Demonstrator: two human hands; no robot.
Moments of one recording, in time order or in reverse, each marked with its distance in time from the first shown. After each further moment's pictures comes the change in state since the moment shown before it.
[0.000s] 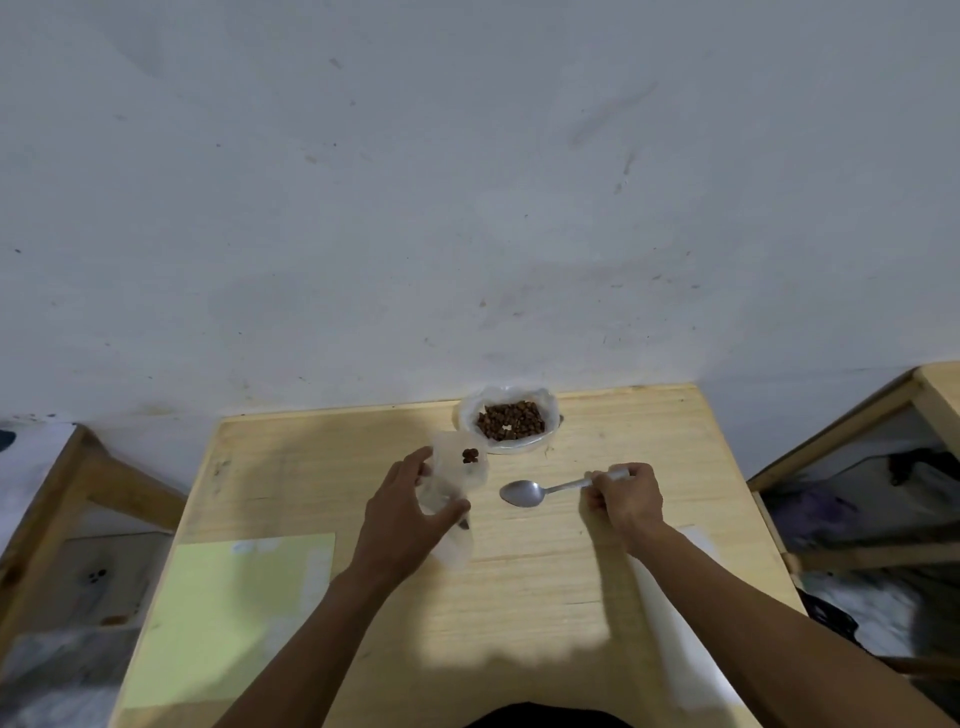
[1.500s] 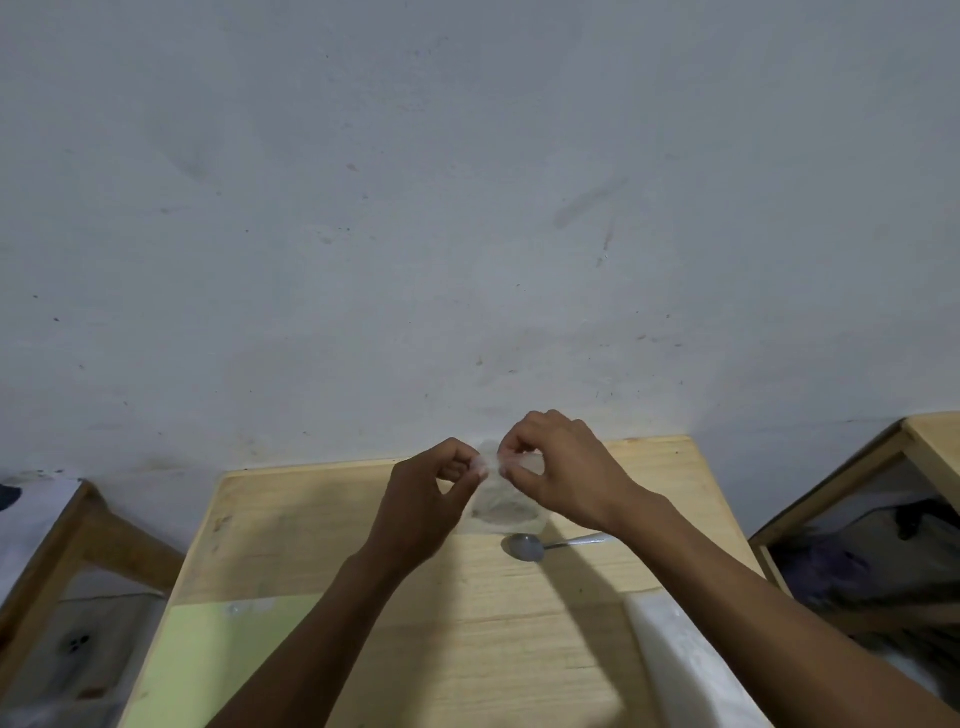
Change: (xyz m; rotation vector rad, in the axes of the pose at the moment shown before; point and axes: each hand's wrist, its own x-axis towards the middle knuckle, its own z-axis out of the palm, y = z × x) left_hand 0.034 0.087 -0.032 -0.143 0.031 0.362; right_hand -0.100 -0.161 -0.011 -0.678 -0.363 -1.142
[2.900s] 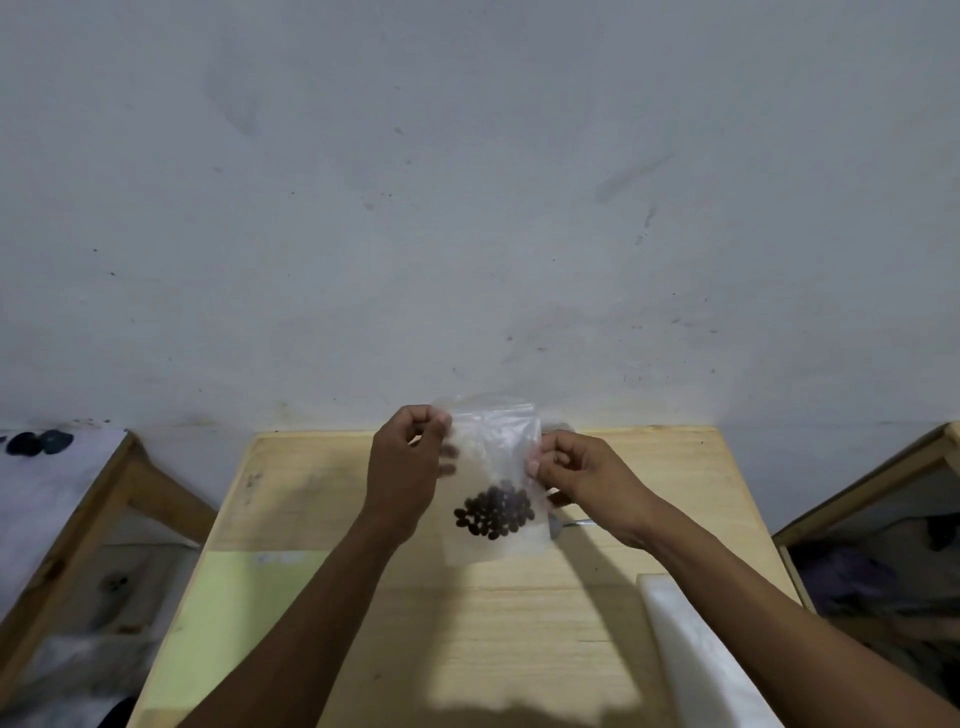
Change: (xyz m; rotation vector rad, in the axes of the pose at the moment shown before) left_hand -0.006 0.000 -0.018 -0.445 0.307 -0.442; right_hand -0.024 0.007 0.032 0.913 -0.111 0.360
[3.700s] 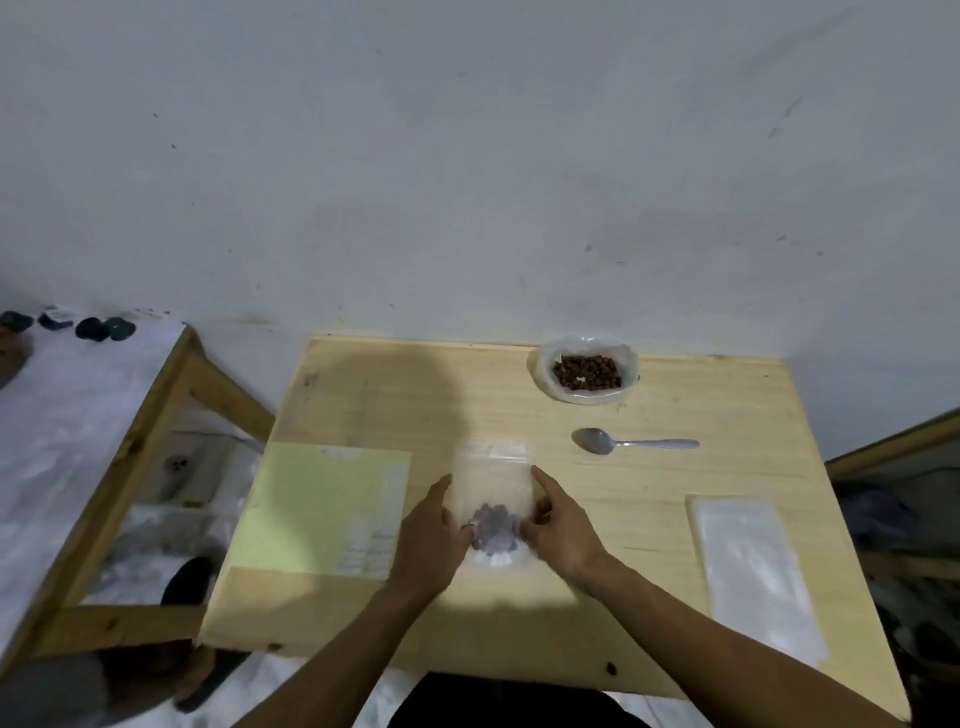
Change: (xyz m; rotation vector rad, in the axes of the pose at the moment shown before) left_hand -0.091 -0.153 -0.080 0.660 -0.171 -0.267; right_hand -0.036 0.130 0.121 -0.351 0.050 0.286
